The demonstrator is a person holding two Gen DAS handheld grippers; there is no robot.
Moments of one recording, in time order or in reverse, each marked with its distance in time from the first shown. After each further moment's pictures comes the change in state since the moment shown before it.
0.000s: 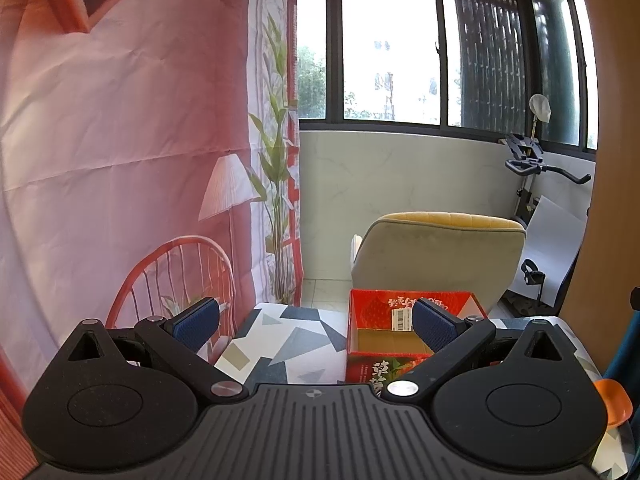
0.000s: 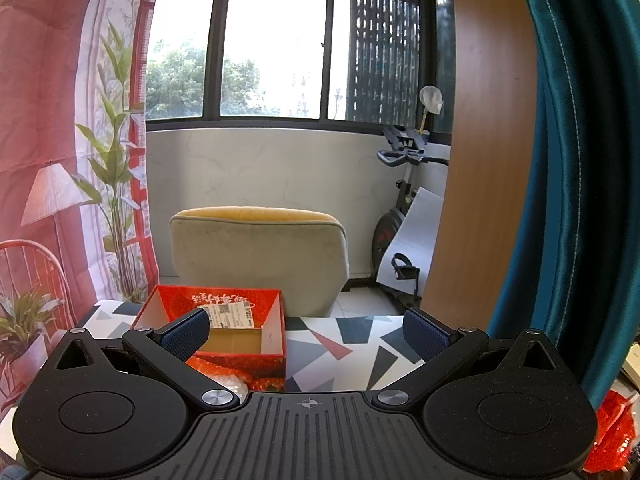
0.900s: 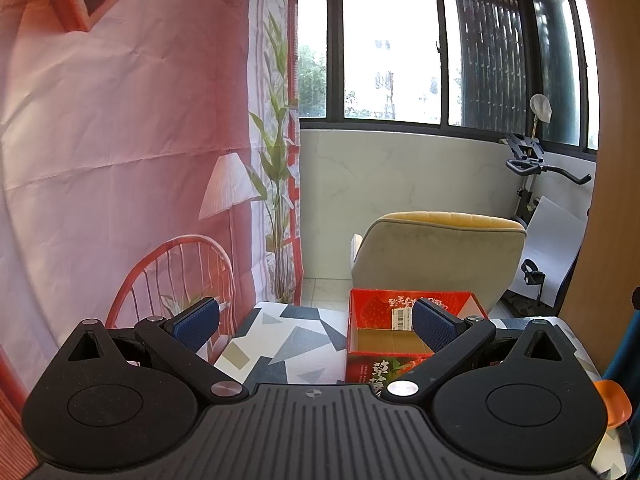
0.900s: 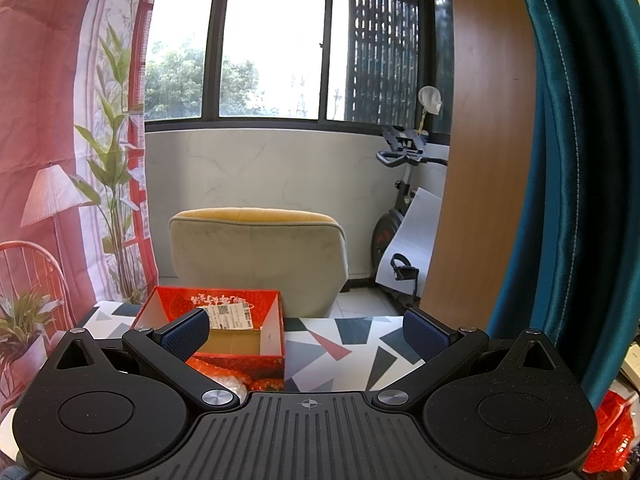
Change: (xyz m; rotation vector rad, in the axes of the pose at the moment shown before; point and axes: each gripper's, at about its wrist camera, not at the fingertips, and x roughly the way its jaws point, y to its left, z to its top) left arm 0.001 0.001 -0.001 -0.001 0.002 0.001; right arm -0.001 -0.002 0.000 0.000 0.001 -0.001
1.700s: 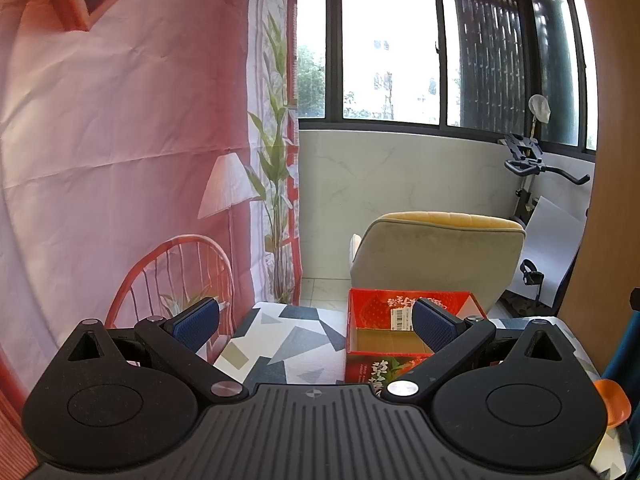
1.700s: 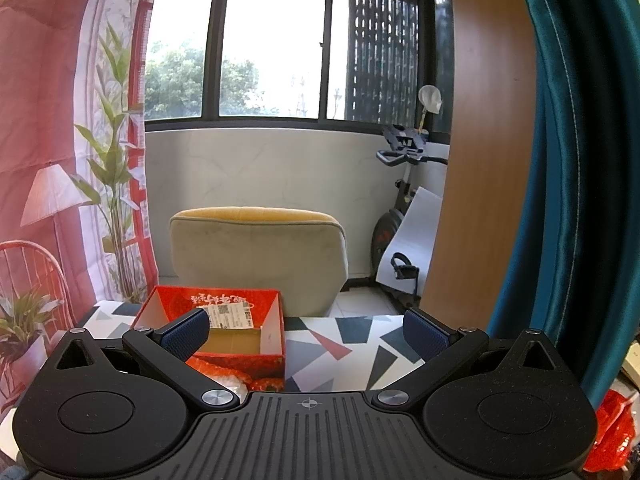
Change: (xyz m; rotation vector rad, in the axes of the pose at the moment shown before) left arm 0.000 0.000 0.000 0.000 -0.002 0.000; right arm 0.000 -0.002 0.002 0.008 0.000 0.004
